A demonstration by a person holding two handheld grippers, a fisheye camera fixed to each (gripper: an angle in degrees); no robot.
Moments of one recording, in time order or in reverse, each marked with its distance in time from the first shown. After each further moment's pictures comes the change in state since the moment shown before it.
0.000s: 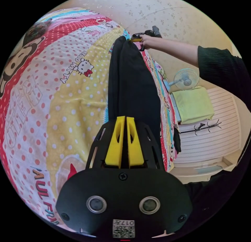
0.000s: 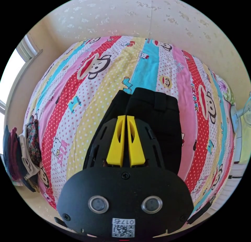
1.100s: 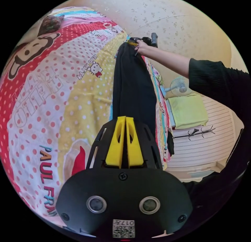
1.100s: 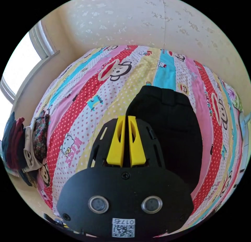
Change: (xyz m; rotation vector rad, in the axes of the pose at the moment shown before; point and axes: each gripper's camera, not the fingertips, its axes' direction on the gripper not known) left arm -0.007 0.010 -0.060 0.039 0.054 -0.062; right arm 0.018 0.040 0.045 0.079 -0.115 -0.041
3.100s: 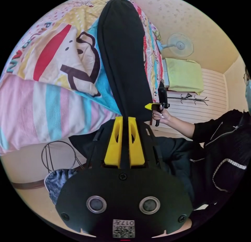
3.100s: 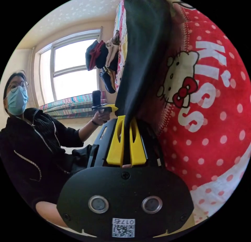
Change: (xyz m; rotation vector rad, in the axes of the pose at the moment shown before) left arm -0.030 0.072 -0.074 -0.480 0.105 -0.011; right arm 0.404 0.607 -0.071 -0.442 -1.158 0.135
